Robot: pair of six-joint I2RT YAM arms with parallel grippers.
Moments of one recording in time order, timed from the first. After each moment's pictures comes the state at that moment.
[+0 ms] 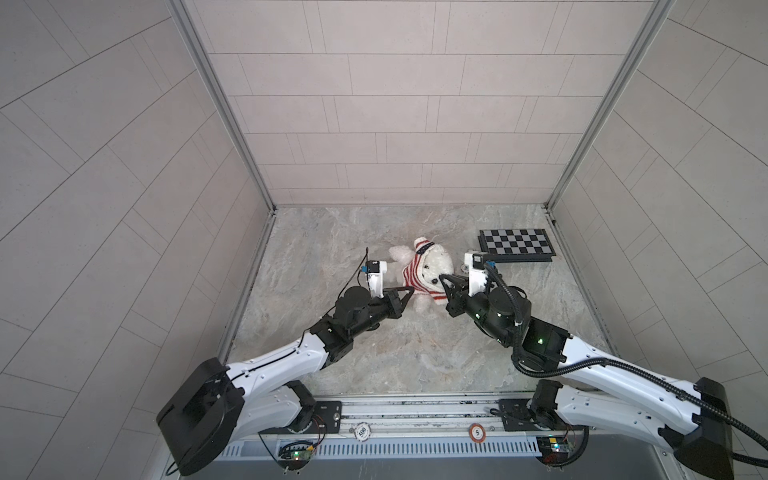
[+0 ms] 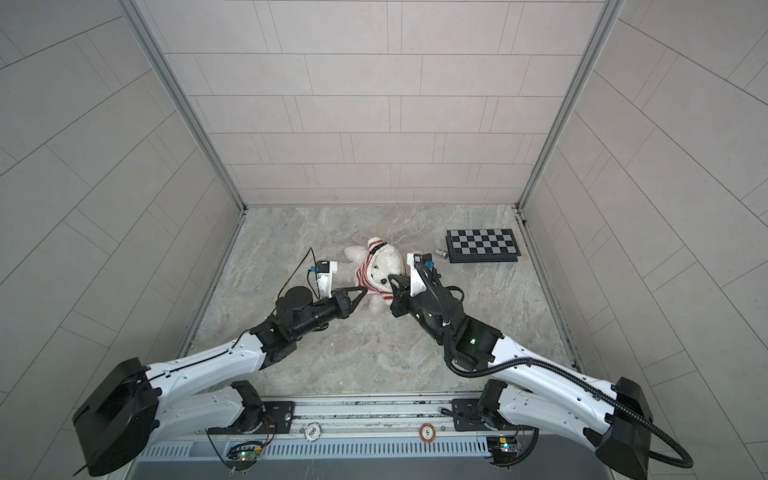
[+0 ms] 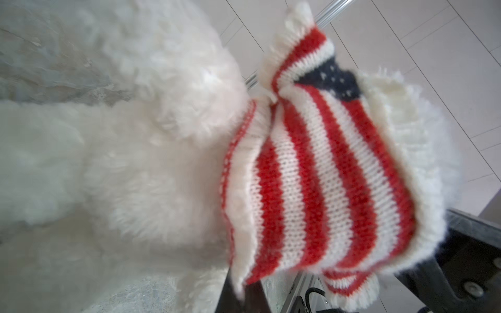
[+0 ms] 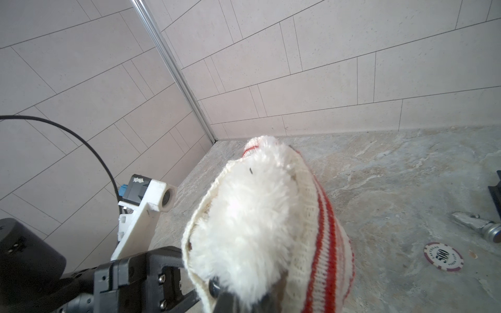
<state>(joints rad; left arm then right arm) -0.73 1.13 0.47 0.47 0.14 -0.86 0.92 0.90 0.70 0.05 0.34 0.49</state>
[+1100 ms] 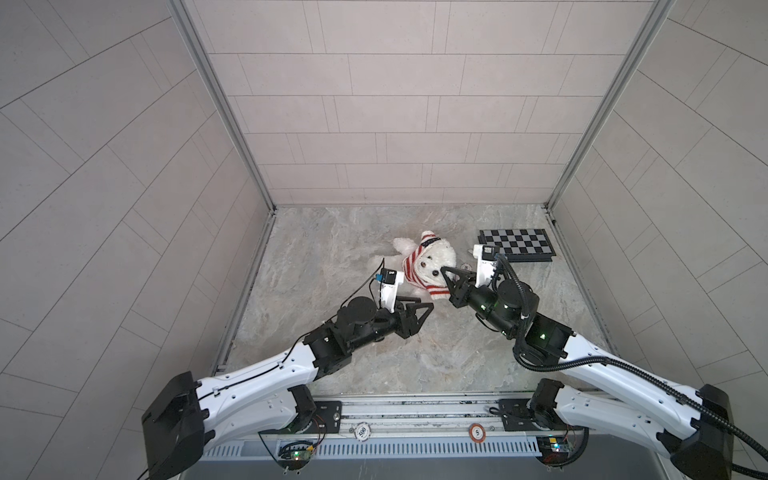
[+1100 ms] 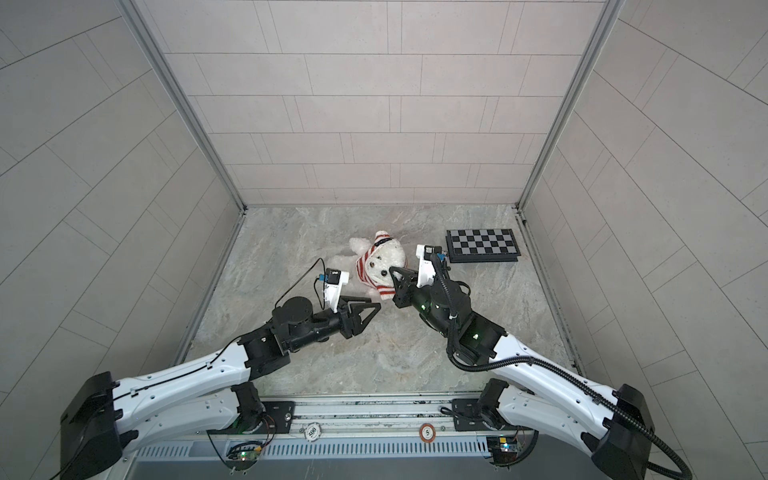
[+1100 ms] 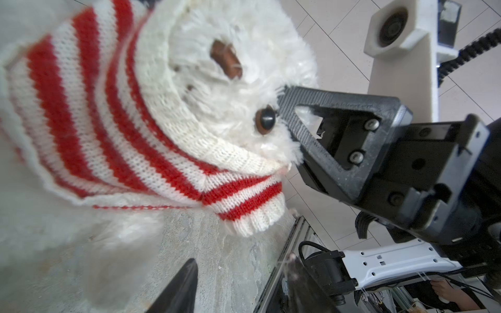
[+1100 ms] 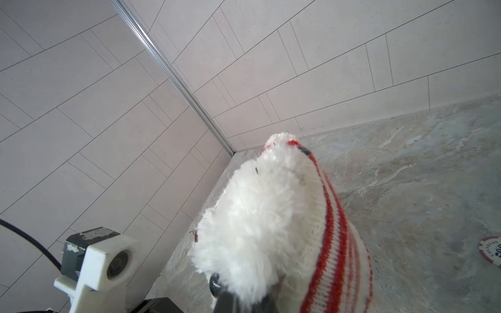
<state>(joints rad) -0.97 1.02 0.55 0.31 0.08 -0.69 0.83 0.92 0.70 0.13 0.22 0.64</state>
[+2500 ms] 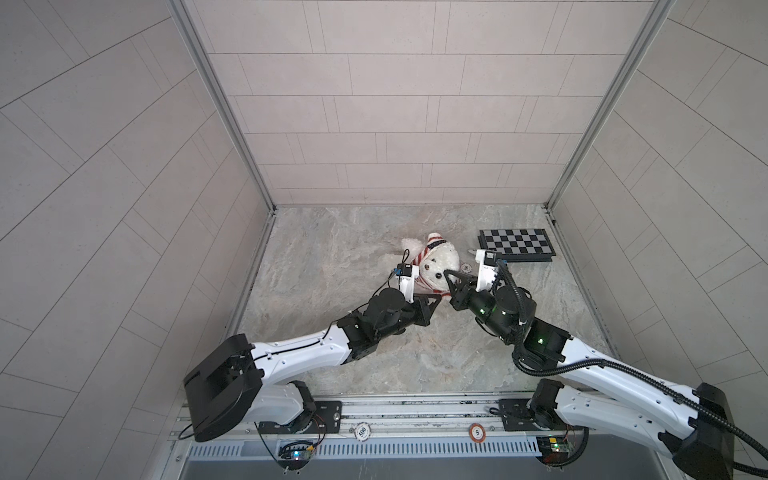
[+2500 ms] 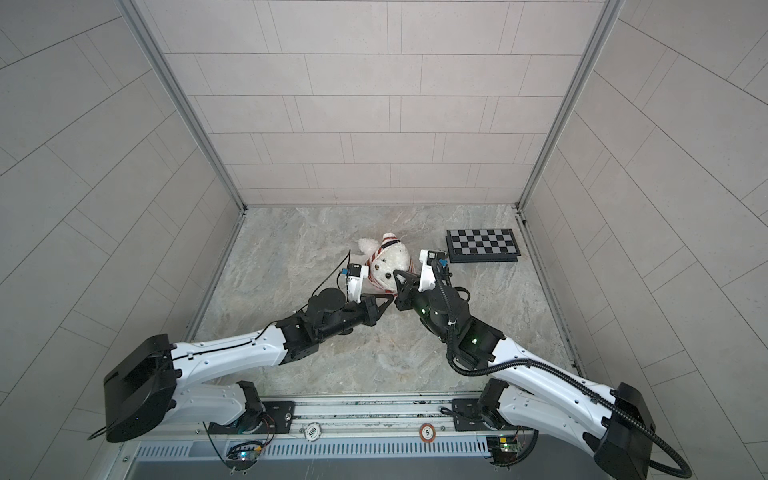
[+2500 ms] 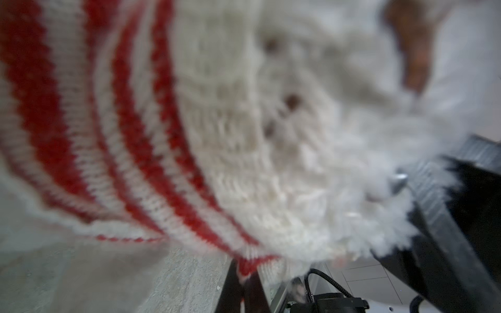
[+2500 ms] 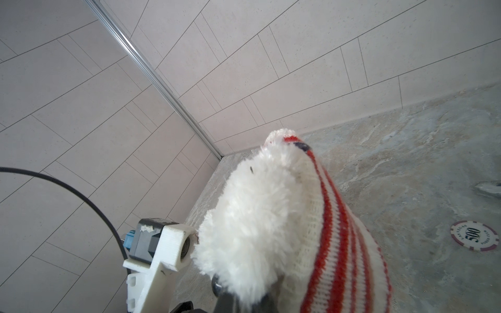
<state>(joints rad) -0.96 1.31 0.64 0.38 0.01 -0.84 0.86 0.89 0.63 0.14 0.31 0.66</state>
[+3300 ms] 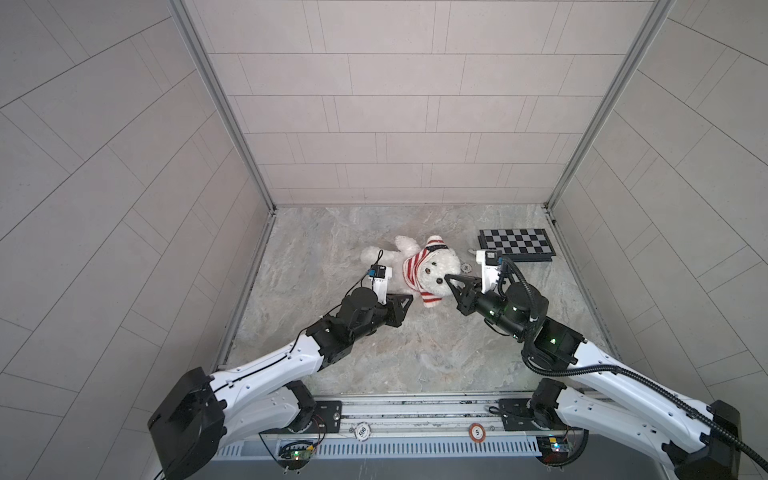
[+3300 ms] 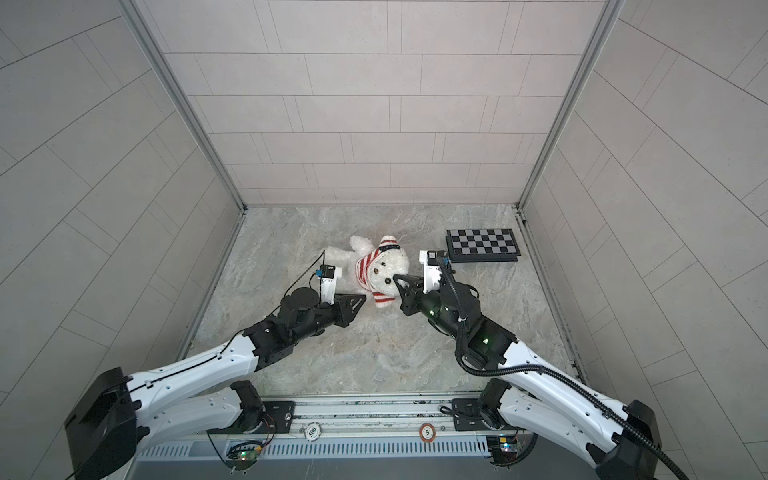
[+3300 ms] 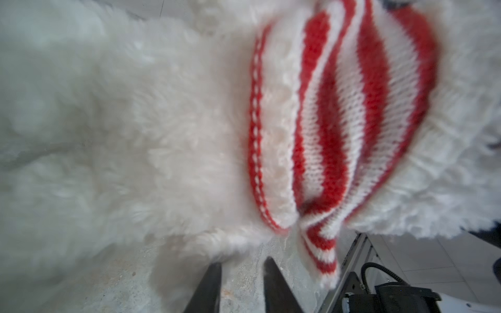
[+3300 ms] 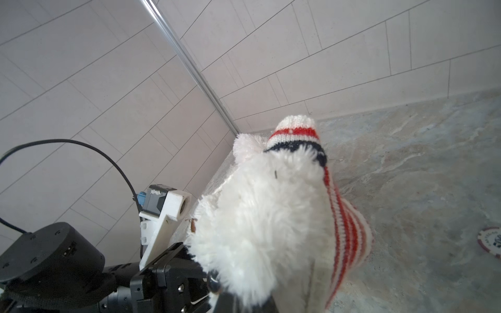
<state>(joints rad) -0.81 1.03 0.53 0.12 0.04 -0.66 0.76 0.84 0.67 0.05 0.02 0.55</state>
